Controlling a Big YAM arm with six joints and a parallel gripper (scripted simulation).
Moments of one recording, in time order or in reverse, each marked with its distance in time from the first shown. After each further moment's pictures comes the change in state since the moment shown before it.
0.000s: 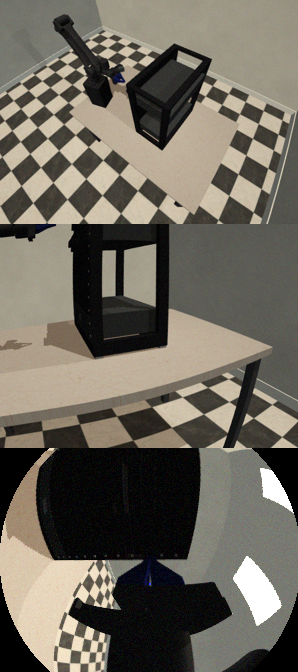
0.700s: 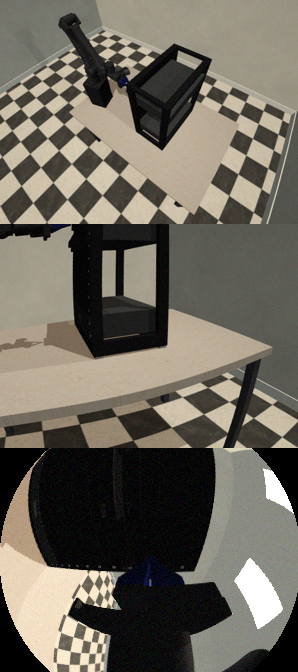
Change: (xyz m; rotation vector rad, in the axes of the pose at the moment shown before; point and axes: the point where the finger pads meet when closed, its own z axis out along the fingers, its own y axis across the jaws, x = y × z) arm -0.001 0.003 0.055 -0.010 0.001 -0.002
